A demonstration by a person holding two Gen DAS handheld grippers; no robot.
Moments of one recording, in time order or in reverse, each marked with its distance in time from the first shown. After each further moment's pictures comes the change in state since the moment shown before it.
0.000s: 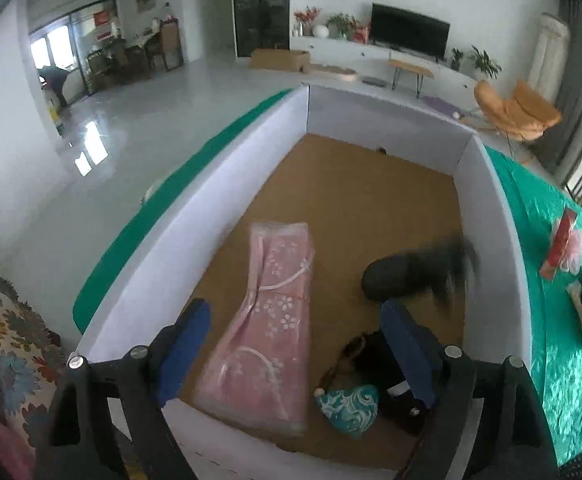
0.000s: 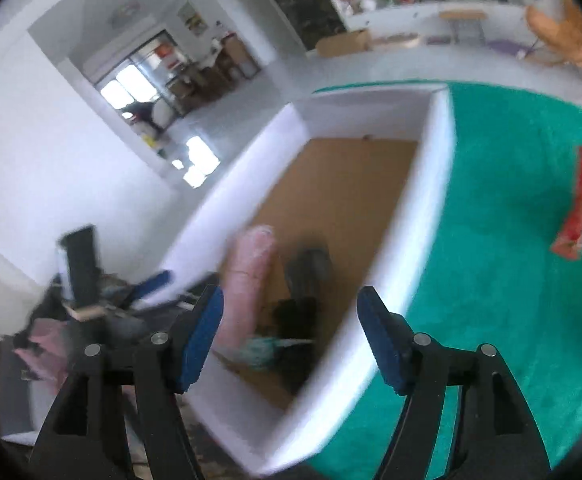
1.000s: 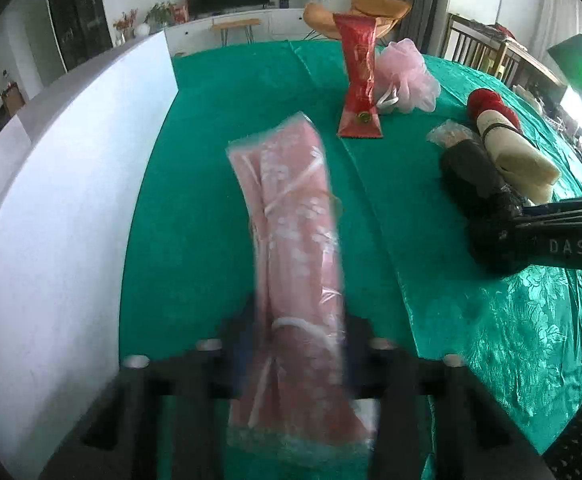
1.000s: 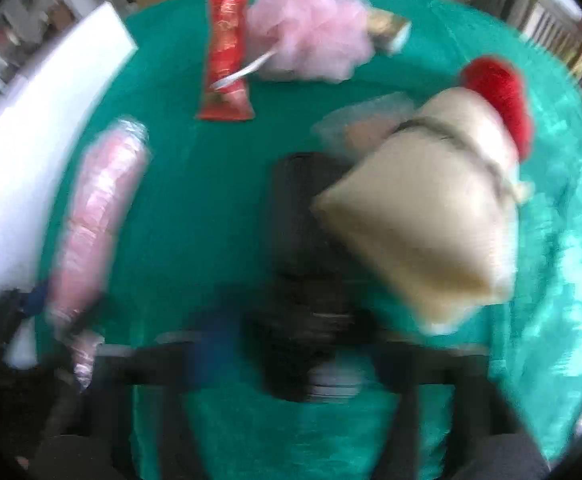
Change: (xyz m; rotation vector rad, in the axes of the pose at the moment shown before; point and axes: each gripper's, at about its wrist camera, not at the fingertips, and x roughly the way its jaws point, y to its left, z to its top) left arm 0.059 -0.270 -0.090 0.459 0.116 -0.331; right arm -0.019 -0.250 -0.057 0.213 0.245 -0.598
